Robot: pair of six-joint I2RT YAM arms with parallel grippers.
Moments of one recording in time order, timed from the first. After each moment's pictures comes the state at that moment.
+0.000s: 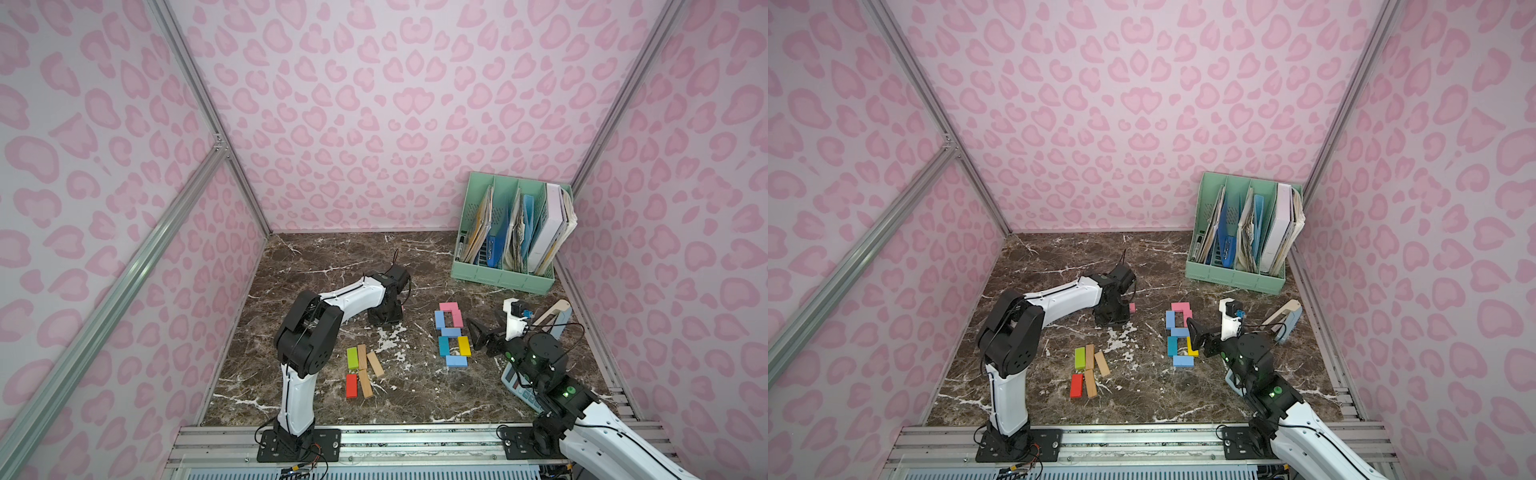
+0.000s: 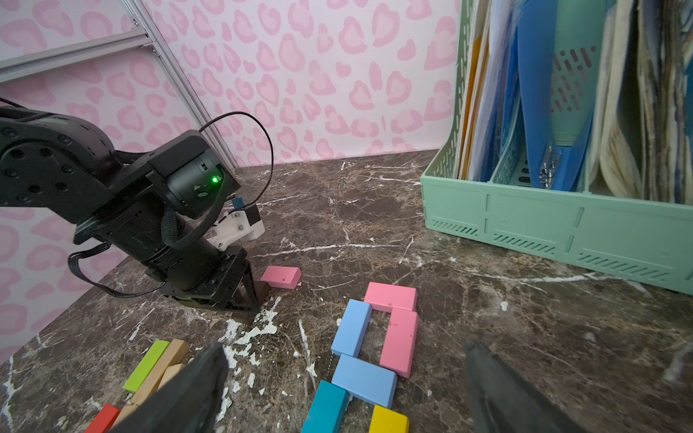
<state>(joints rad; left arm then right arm) -0.59 2.03 1.39 -0.82 -0.04 -0.75 0.61 0.55 0.25 0.13 0.08 0.32</state>
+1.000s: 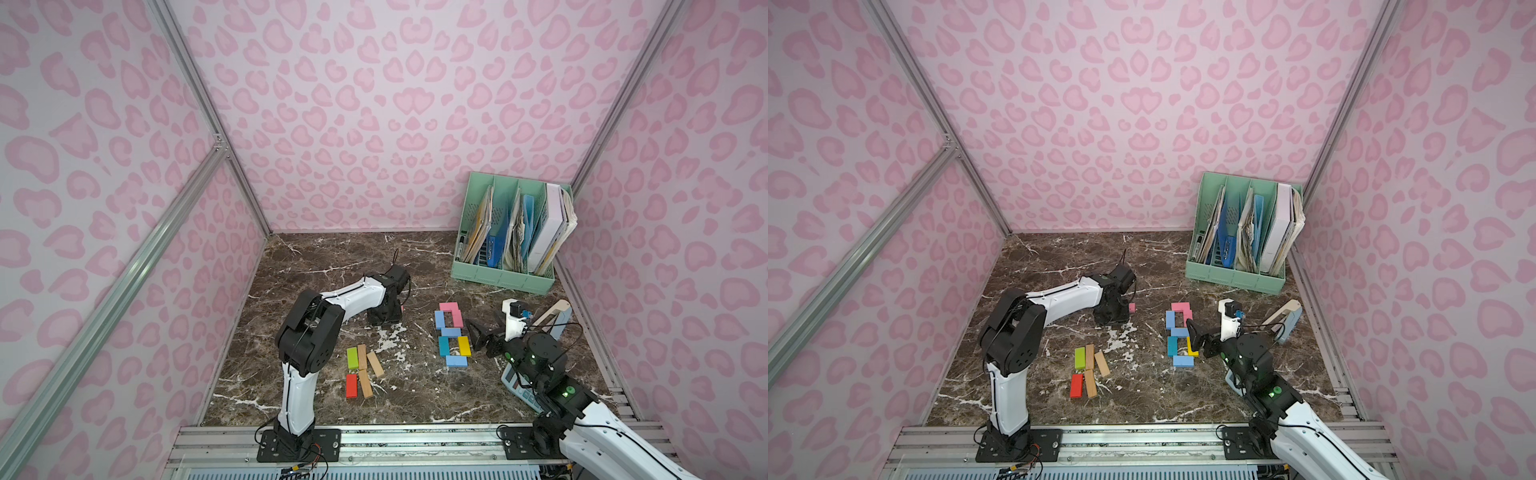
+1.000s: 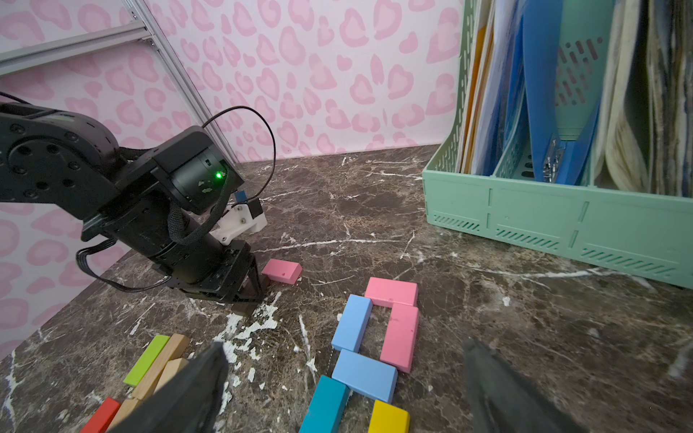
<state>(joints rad) -0.58 2.03 1.39 -0.80 -0.08 -0.73 0.61 0.55 0.25 0.13 0.07 0.32</state>
